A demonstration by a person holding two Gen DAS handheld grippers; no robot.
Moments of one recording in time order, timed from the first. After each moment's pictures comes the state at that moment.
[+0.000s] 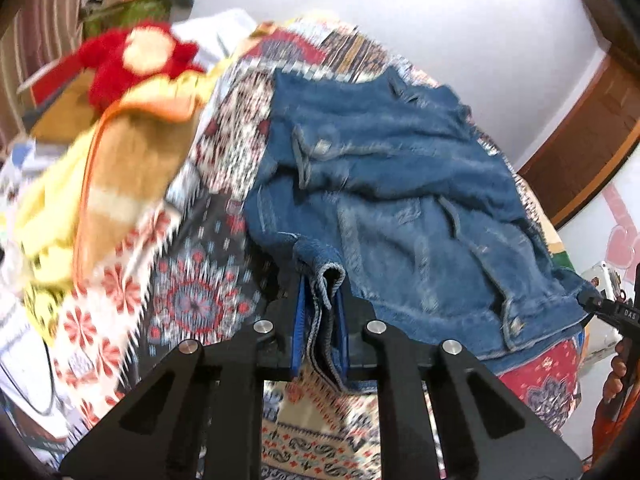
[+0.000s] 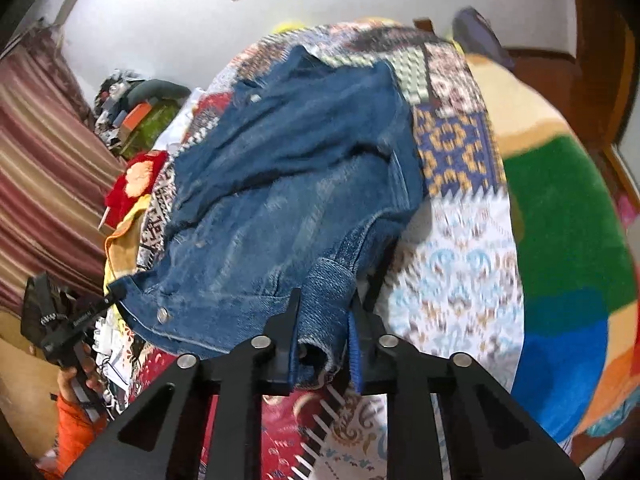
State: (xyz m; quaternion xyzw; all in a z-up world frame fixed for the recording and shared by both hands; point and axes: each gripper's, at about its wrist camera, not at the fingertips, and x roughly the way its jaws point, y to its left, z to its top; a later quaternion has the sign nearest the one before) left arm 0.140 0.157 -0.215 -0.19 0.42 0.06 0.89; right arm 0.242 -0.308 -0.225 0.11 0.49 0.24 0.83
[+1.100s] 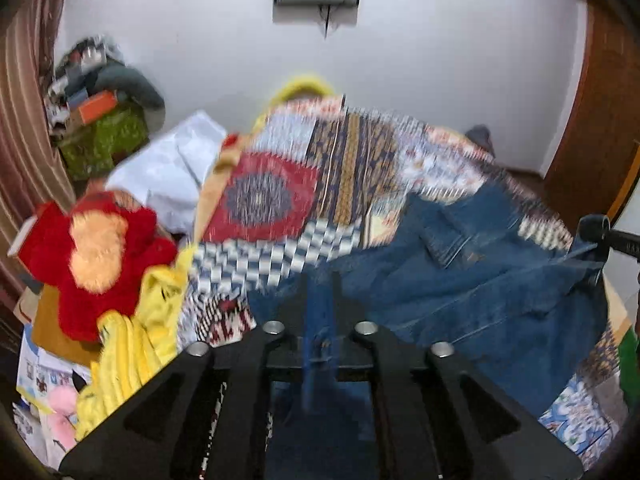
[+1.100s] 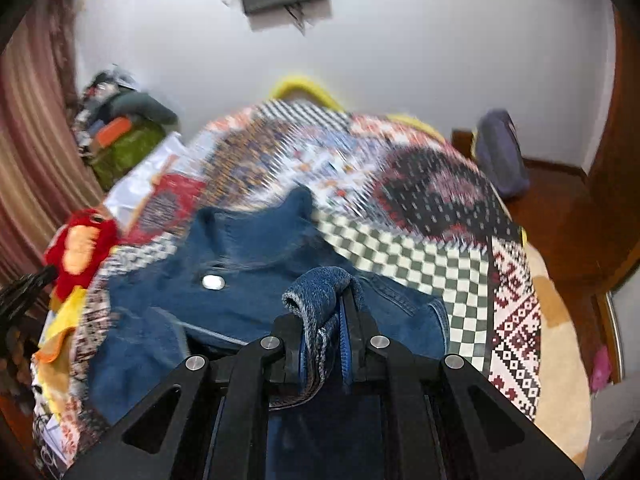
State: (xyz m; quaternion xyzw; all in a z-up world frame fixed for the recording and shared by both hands) left arm 0.398 0.206 -0.160 -0.05 0.38 0.09 0.92; right arm 0.539 -0.188 -0.181 0.00 0.41 0.21 0.89
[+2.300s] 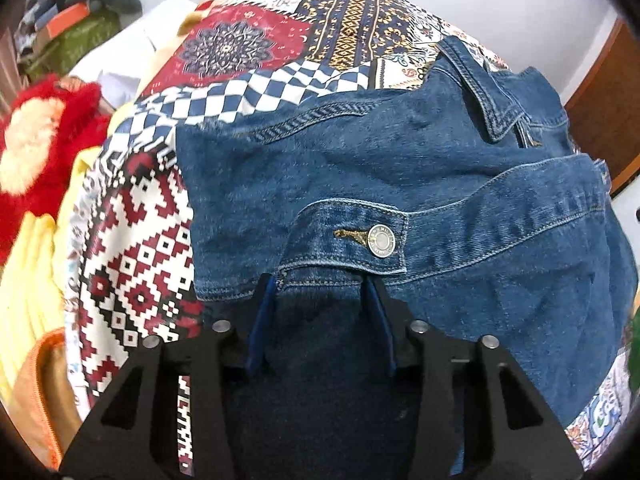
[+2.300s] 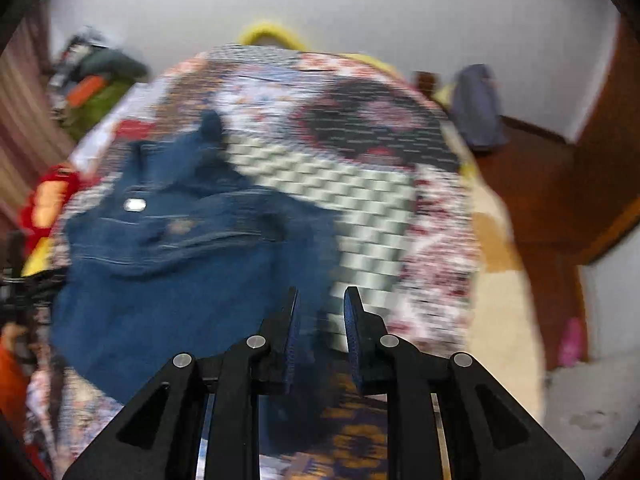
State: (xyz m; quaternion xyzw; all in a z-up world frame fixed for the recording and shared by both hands) left arm 0.420 0.202 -0.277 -0.09 0.51 0.07 0.85; right arm 0.537 -0.268 -0.216 -0.03 0.48 0.21 0.85
